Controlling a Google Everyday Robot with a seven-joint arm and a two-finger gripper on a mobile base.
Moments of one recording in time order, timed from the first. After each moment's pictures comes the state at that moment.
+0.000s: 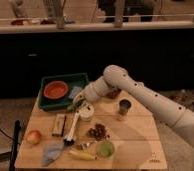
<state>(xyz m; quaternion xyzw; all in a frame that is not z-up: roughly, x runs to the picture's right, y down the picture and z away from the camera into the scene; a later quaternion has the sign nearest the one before) -0.082 0.084 0.720 -0.22 -0.47 -0.16 0.84</state>
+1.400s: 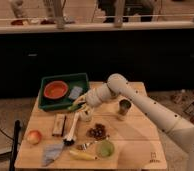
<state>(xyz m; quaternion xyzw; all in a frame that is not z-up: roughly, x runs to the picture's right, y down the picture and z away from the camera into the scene) -0.085 0.101 0.751 -0.22 -0.52 -0.08 0.82</state>
